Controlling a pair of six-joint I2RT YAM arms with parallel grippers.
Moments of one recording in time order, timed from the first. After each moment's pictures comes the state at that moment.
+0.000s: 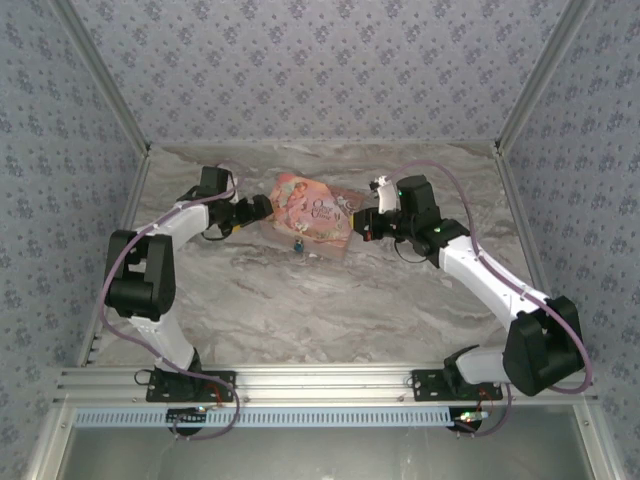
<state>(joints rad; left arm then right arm) -0.17 1.77 1.17 -0.37 0.34 -0.49 0.43 1.34 0.98 -0.24 -0.46 0.34</state>
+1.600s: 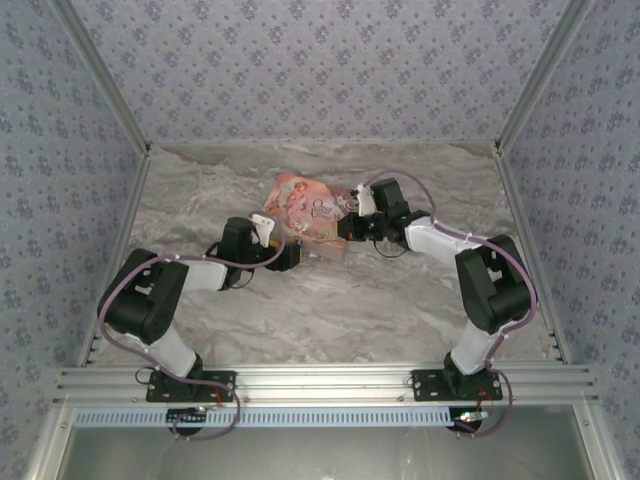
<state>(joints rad) -0.41 1.65 0.60 0.42 0.42 -0.26 0.43 1.72 1.05 -0.12 -0.54 0.43</state>
